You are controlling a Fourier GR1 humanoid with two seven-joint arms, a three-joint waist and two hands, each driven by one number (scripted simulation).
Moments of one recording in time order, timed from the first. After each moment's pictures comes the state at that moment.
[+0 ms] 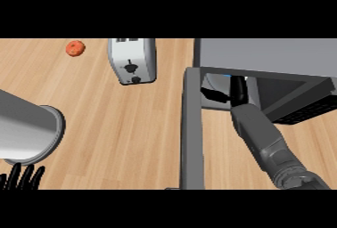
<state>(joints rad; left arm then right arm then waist) 0.60 0.09 0.10 -1.95 0.33 -0.47 -0.43 -0.93 -0.09 -0.12 -0.13 0.07 -0.55 -0.77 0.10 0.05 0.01</state>
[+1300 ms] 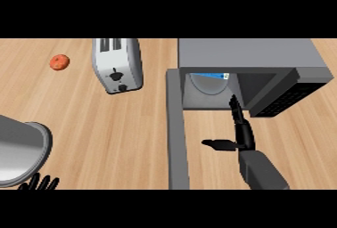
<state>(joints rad) 0.70 0.04 0.04 -1.99 0.22 -0.49 -0.39 -0.53 -0.05 -0.15 -0.28 0.00 -0.14 -1.03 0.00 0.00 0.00</state>
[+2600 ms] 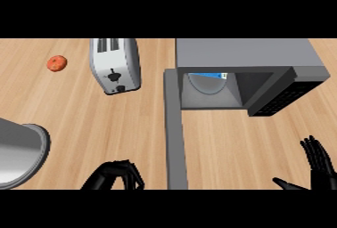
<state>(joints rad) 0.28 0.01 -0.26 -1.68 -0.13 -0.32 -0.31 0.04 -0.30 -0.21 -0.85 -0.20 0.15 -0.95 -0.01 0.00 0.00</state>
